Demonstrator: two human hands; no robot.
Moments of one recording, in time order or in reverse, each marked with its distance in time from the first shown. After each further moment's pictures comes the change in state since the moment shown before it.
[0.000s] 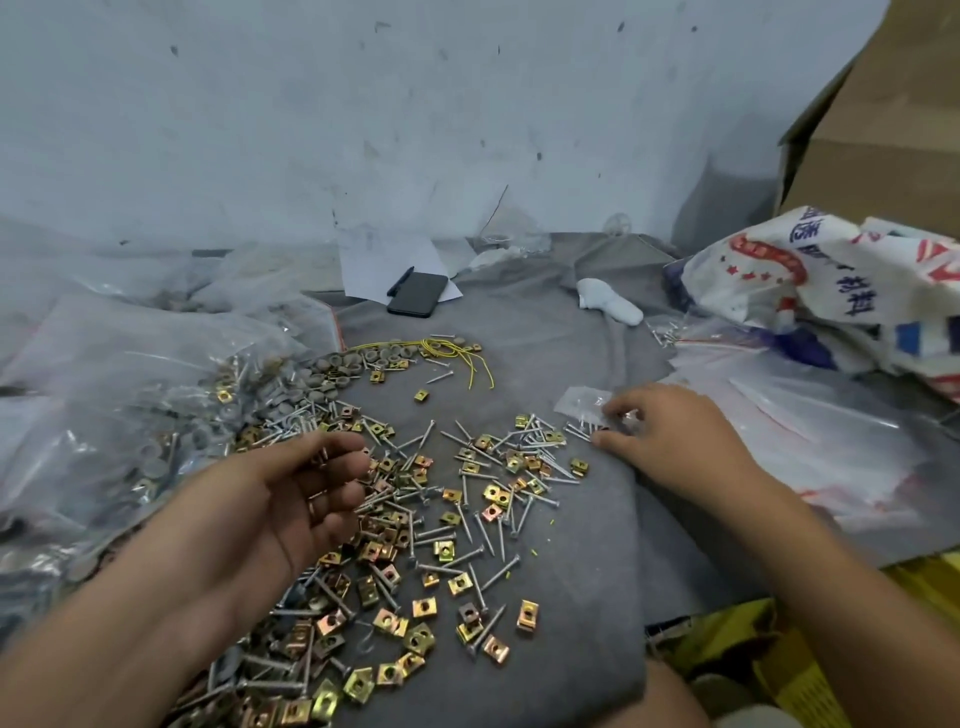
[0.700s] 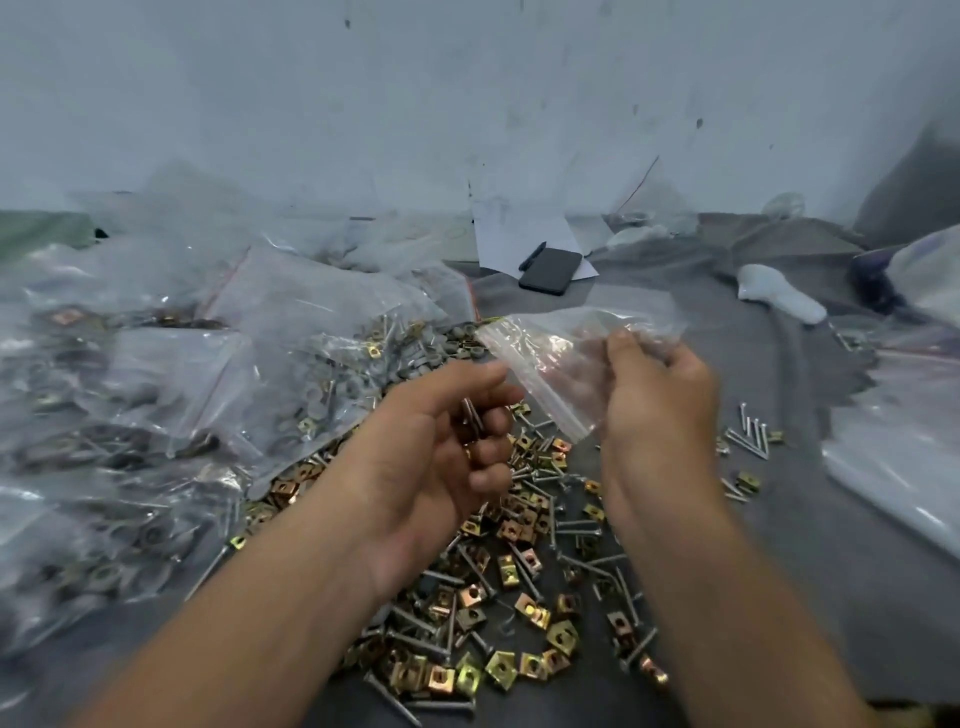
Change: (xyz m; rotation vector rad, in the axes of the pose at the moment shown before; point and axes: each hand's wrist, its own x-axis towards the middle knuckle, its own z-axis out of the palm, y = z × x) left_hand 0.003 0.004 0.001 -0.034 -0.073 0.049; right_hand -0.015 -0.213 0.009 1.766 0.196 0.438
